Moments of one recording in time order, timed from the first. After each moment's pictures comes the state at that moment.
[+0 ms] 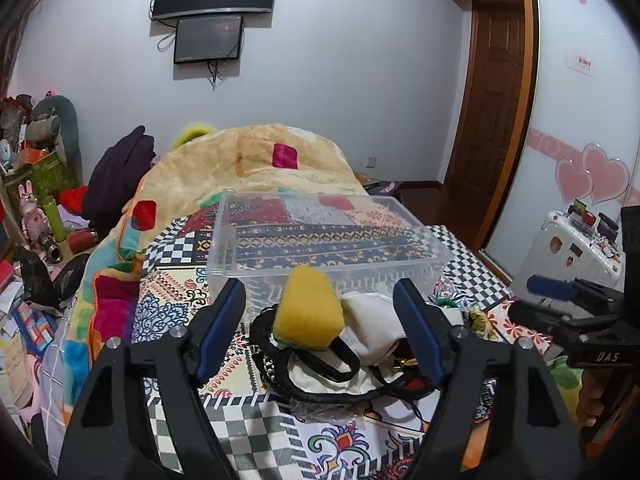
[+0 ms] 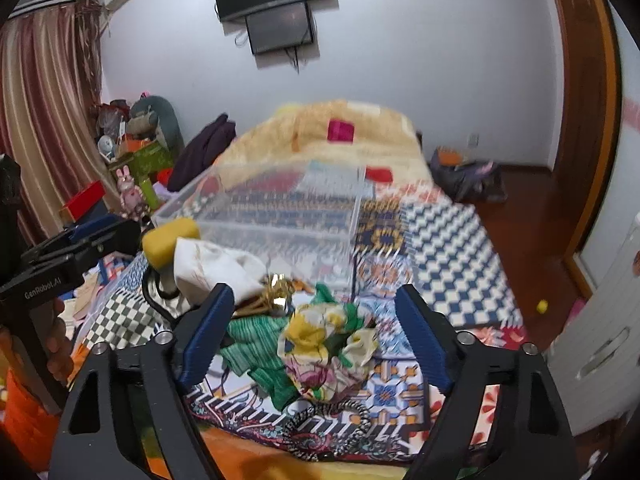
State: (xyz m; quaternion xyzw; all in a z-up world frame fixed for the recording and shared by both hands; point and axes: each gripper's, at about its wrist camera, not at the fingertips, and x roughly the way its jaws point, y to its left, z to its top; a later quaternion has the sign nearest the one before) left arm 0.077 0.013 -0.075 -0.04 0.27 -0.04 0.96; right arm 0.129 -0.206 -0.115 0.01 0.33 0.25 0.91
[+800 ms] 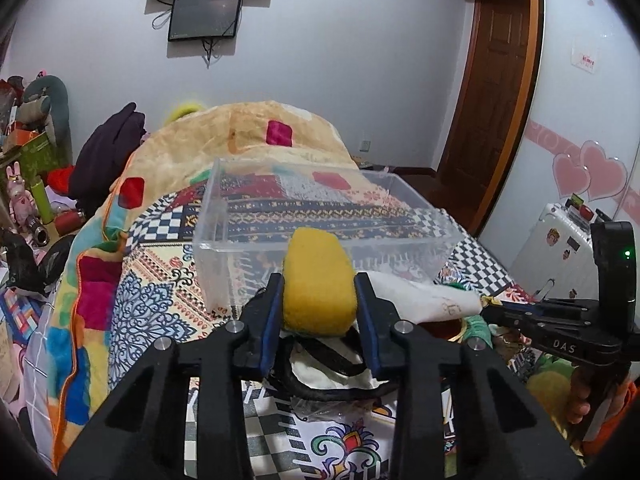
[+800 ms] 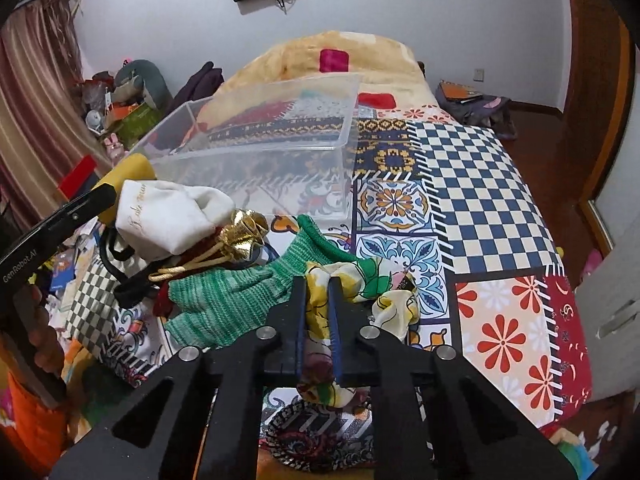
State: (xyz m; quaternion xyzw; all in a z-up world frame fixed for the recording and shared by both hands) left arm 0.089 0.023 -0.094 -0.06 0.29 -0.06 0.95; right arm 0.154 -0.199 -0.149 0.03 0.40 0.24 0.88
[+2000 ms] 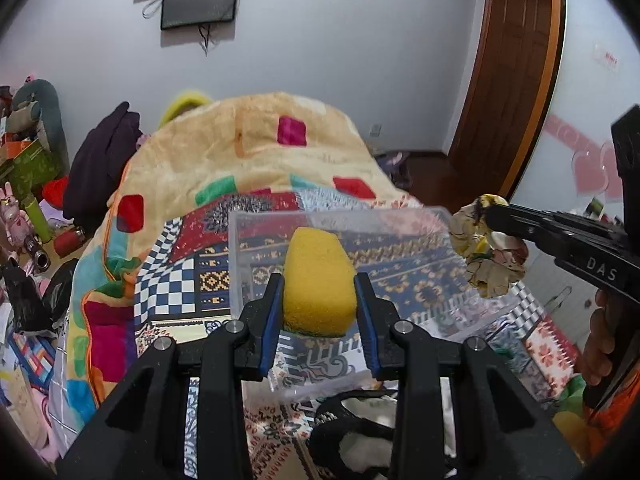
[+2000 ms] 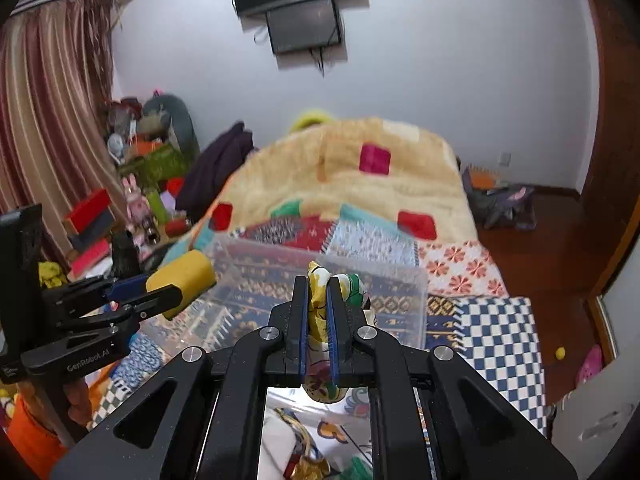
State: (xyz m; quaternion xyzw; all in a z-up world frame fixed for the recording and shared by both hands) left arm 0.195 0.057 -0.073 -0.03 0.35 -0.05 0.93; right arm 0.243 -0.119 -0.066 -0.01 0.33 0.28 0.90
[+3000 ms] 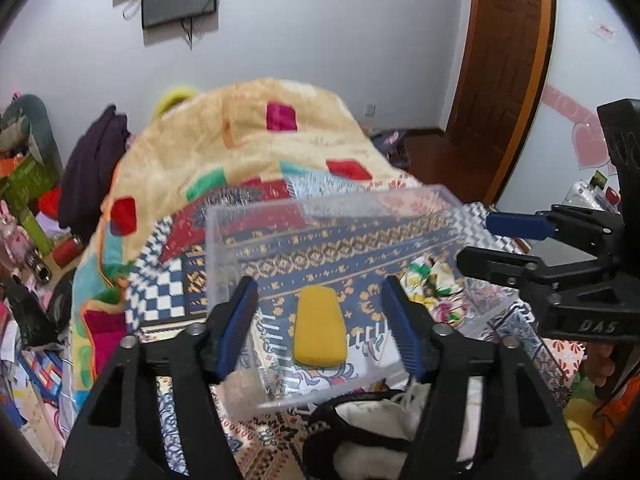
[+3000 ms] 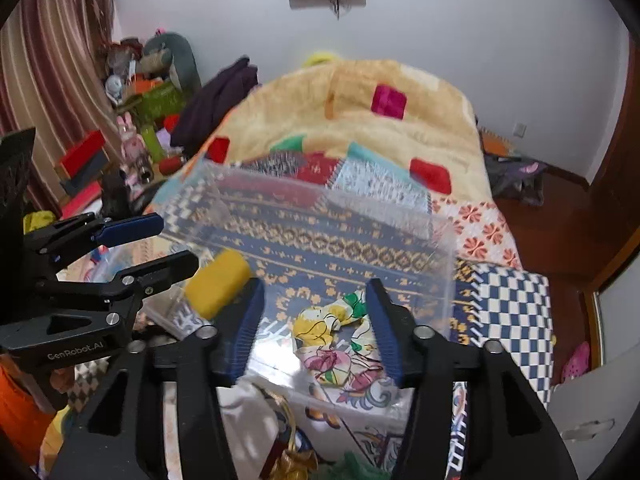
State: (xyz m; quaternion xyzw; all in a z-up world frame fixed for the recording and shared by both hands) left arm 0.200 0.042 -0.073 0.00 0.36 -0.06 0.93; right arm 0.242 -0.113 -0.079 -0.07 0.38 0.28 0.88
